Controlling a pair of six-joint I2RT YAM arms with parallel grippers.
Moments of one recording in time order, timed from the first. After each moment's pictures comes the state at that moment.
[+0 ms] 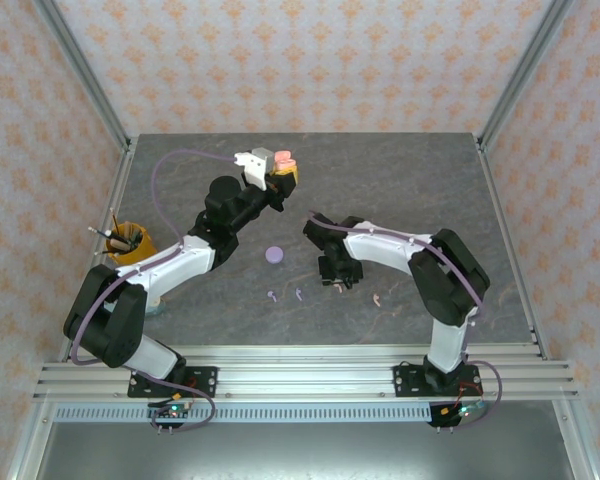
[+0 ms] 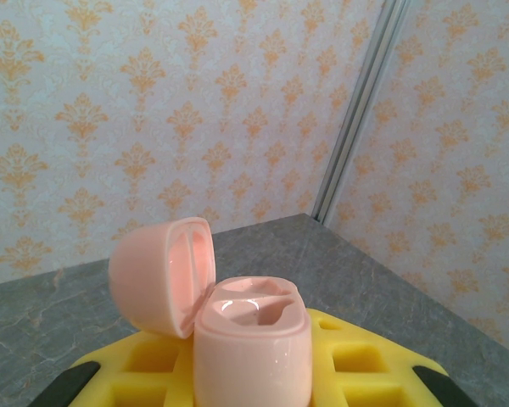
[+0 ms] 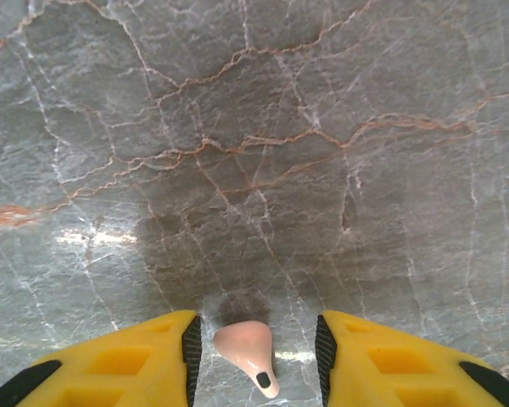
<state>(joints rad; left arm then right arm) -0.45 1.49 0.90 0.61 0.17 -0.23 0.74 1.84 1.19 -0.87 0.05 0.66</state>
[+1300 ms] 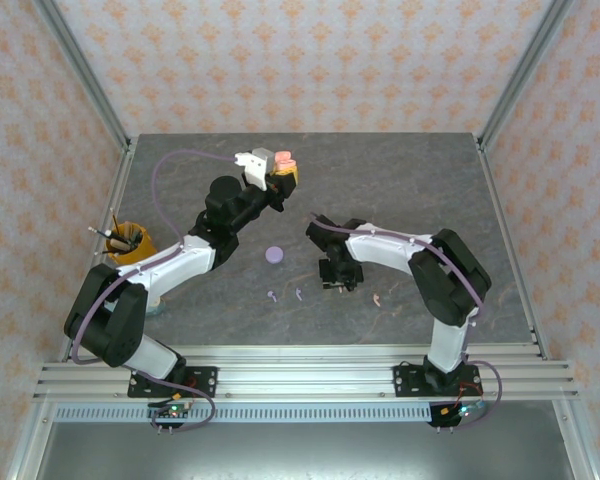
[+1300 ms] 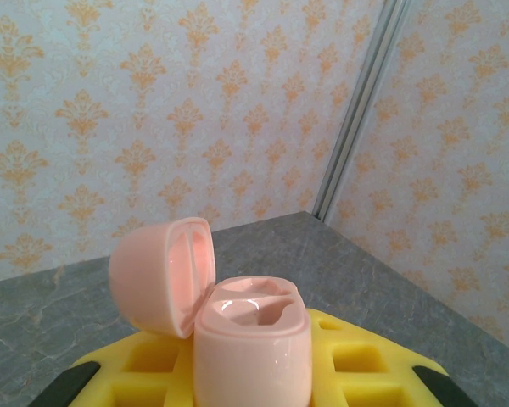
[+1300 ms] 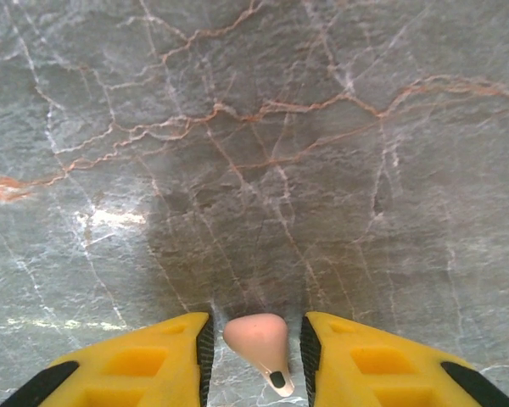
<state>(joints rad) -0.45 1.50 0.90 0.61 0.17 -0.23 0.72 1.83 1.15 -0.84 -0.02 0.65</state>
